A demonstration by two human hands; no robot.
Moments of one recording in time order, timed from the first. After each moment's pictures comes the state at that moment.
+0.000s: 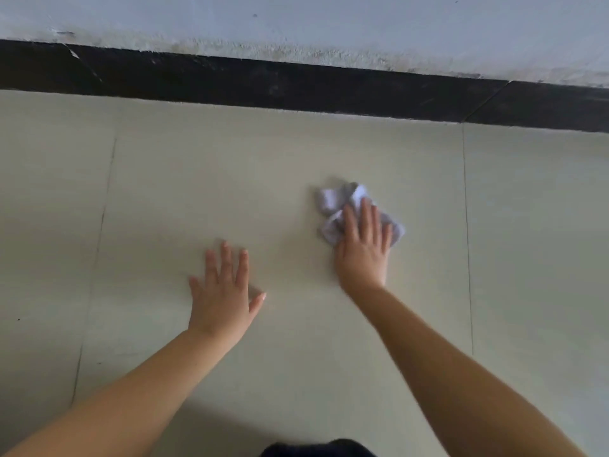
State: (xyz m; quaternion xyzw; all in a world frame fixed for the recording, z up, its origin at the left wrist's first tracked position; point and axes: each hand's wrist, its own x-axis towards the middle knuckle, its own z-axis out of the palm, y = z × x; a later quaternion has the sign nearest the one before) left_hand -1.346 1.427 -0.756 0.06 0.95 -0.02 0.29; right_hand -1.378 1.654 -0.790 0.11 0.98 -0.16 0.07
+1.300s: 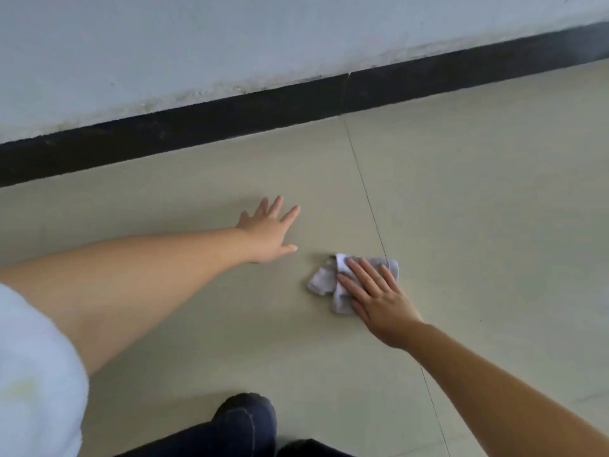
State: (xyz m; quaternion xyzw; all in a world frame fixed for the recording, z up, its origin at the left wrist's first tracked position) left_hand -1.443 1.621 -0.707 0.32 0.86 -0.11 0.39; right_hand -1.232 1.803 -0.776 -0.06 0.97 -0.12 0.20
